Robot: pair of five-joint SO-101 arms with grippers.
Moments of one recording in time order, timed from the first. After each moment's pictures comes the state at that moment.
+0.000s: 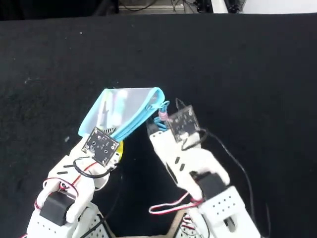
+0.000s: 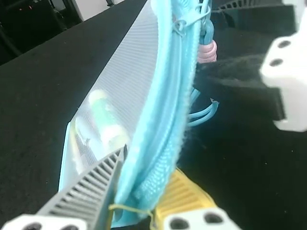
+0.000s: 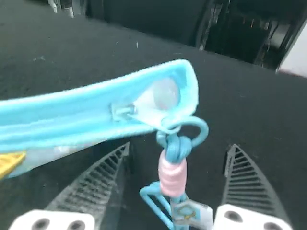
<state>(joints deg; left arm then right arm) 18.0 -101.5 77.3 61.2 -14.6 -26.4 -75.6 81.0 26.6 4.4</state>
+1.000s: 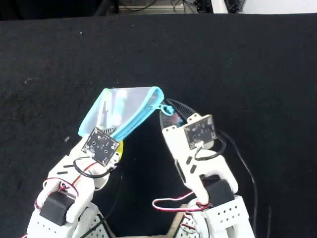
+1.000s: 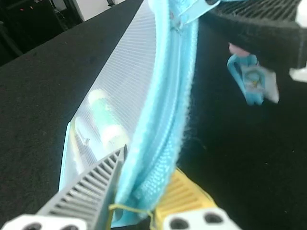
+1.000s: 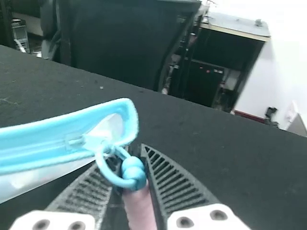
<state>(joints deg) 18.0 -101.5 77.3 61.2 -14.6 -17.9 -89.8 85.5 23.3 8.9</state>
